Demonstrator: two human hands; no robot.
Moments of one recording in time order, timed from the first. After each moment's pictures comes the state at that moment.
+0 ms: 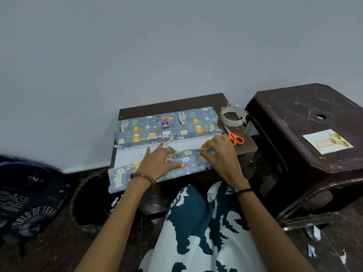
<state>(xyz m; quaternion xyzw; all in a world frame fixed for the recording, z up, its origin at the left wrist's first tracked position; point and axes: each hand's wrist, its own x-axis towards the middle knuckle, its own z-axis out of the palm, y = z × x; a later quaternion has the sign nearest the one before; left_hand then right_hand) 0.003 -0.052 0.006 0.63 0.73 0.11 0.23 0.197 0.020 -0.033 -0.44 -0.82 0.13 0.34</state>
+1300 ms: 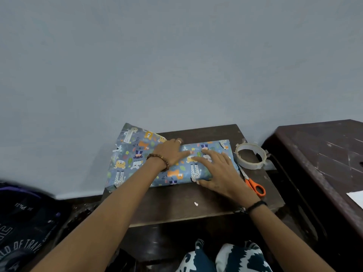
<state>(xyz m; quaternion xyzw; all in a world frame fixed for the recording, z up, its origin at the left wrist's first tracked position) -0.038 0.122 0.007 0.65 0.75 0.04 0.12 0.159 0.124 -0.028 -0.36 -0.92 0.10 0.11</state>
